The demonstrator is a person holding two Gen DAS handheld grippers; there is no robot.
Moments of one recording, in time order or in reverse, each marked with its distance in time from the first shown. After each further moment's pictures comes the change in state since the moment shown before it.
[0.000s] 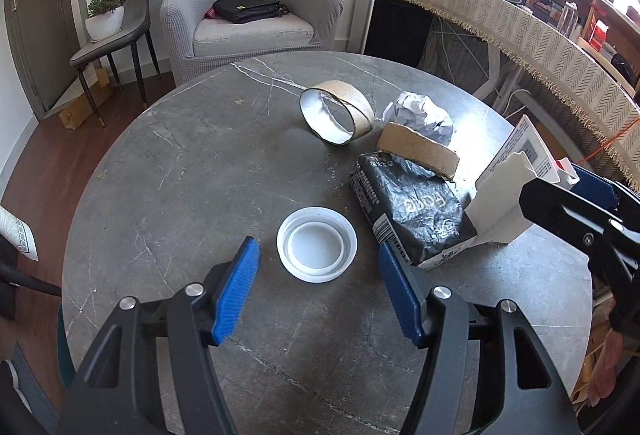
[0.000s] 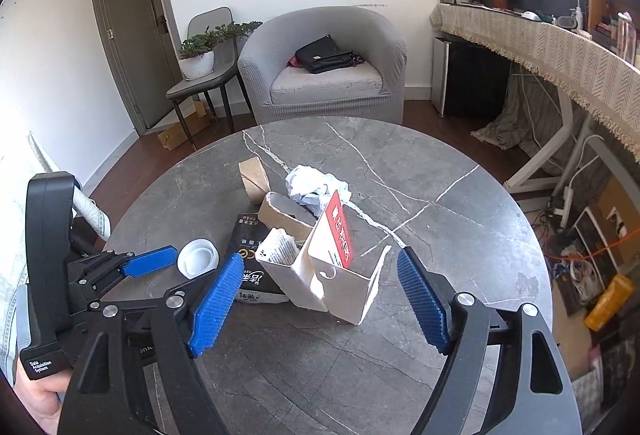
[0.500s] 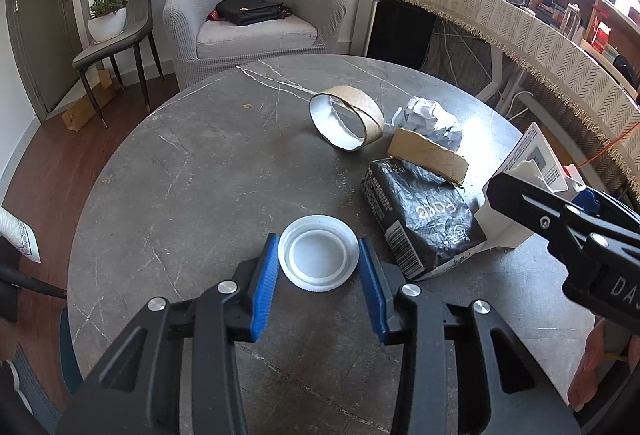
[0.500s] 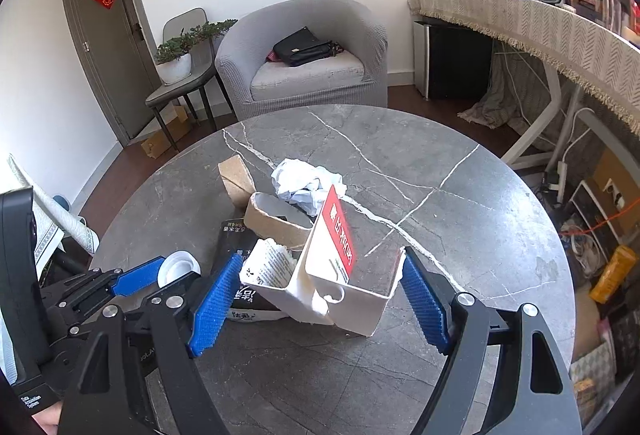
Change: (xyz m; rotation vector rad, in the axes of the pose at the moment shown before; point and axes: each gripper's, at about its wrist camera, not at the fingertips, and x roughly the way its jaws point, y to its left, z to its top) left arm 0.000 0.006 0.006 -0.003 -0.008 0.005; right arm 0.021 0.001 0.001 0.080 0.014 -0.042
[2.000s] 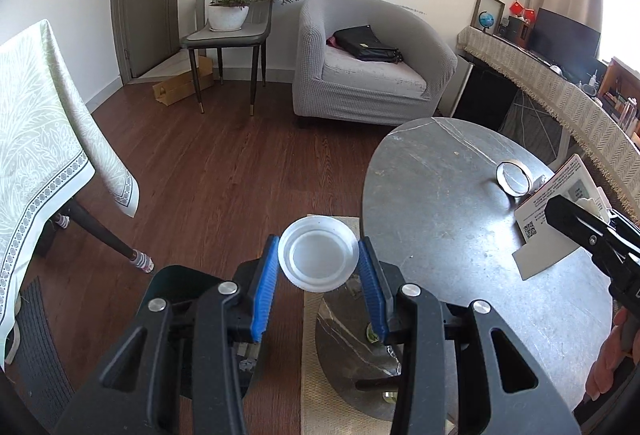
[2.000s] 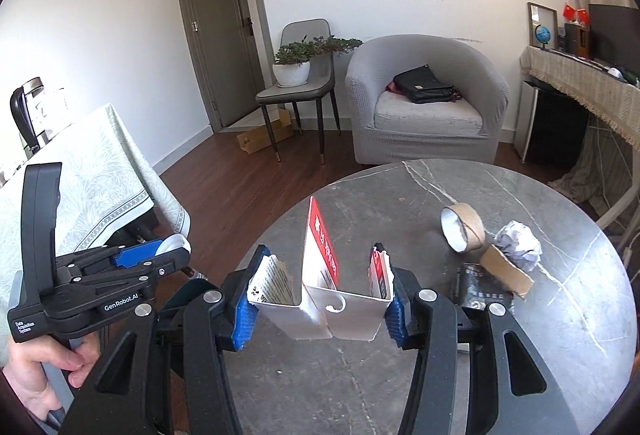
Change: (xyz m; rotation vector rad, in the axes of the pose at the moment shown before) left arm -0.122 0.174 -0.055 -0.254 -0.131 0.197; right arm -0.029 0.160 -0.004 -0.265 -0.084 0.307
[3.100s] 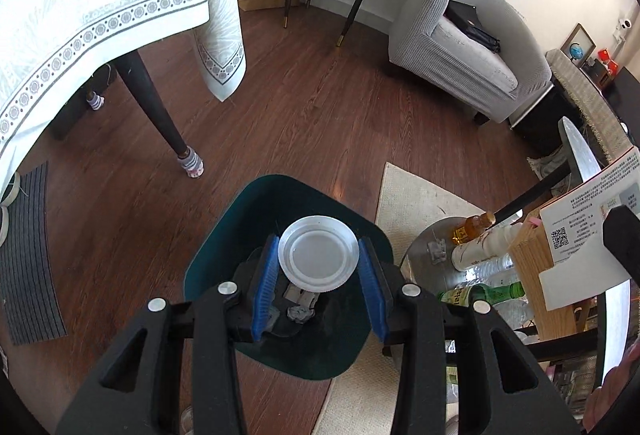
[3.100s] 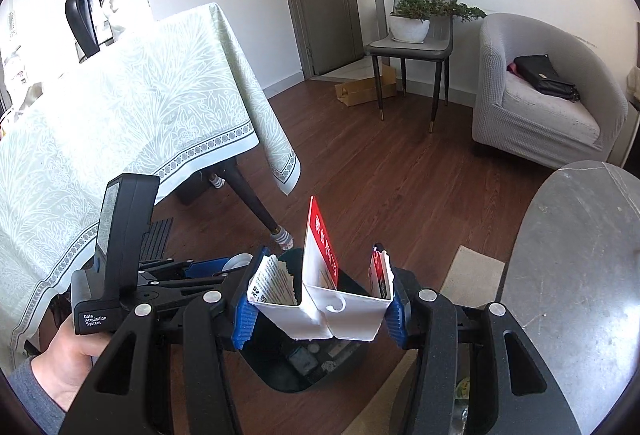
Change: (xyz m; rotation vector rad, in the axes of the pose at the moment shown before) left arm 0.052 0.187 -0.076 -0.302 0.209 0.078; right arm 0.112 0.166 -0.025 -0.189 0.182 0.244
